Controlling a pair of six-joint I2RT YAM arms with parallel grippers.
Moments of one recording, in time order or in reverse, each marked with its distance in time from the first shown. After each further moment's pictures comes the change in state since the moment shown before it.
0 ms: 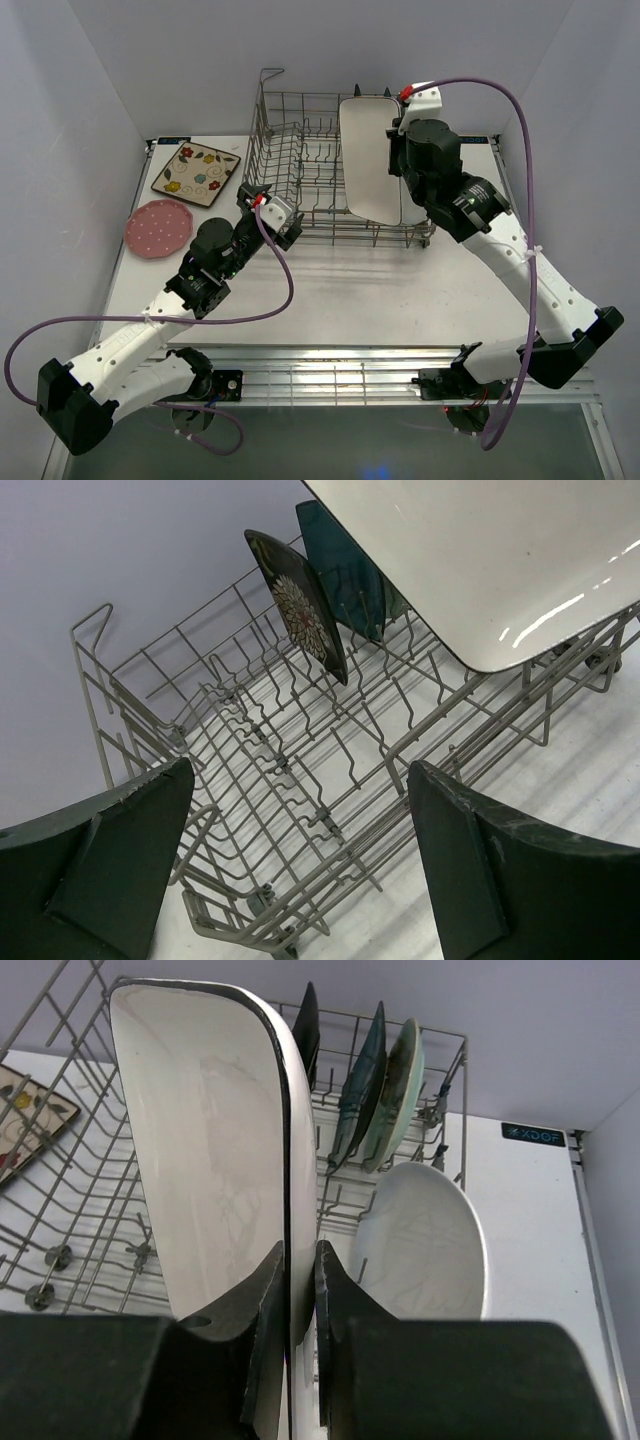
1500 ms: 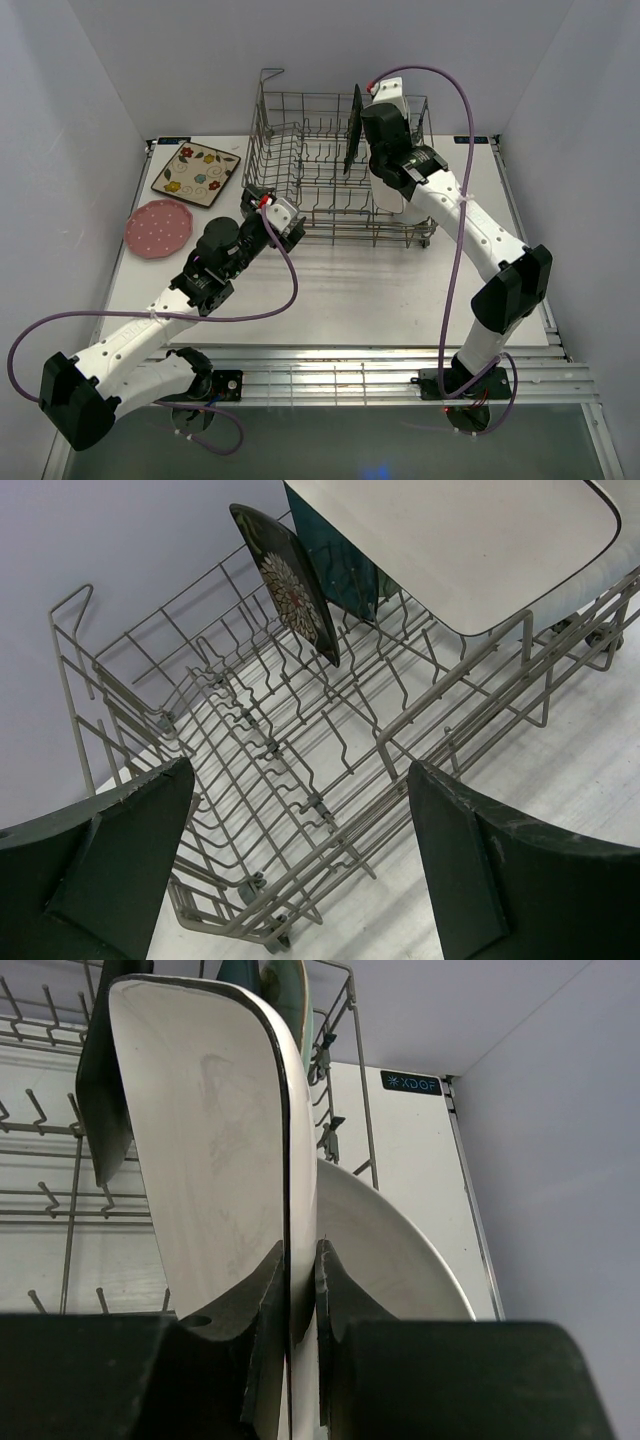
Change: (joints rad) left arm 0.000 0.028 -0.013 0.001 0.001 0.000; right arm -0.083 0.365 0.167 -0.010 0.244 -0.103
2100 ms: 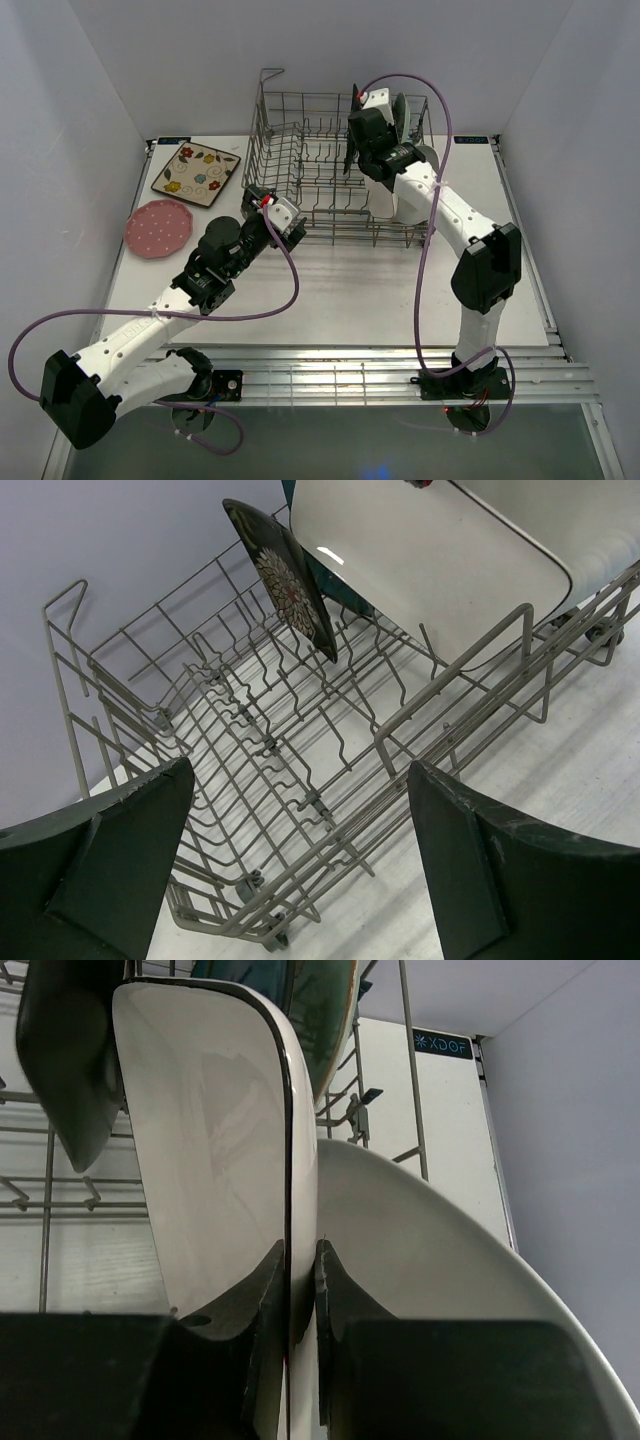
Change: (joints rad) left arm 0.000 0.013 0.000 0.000 0.001 0.000; right arm -0.040 0.162 0.032 -0.011 -0.019 0.039
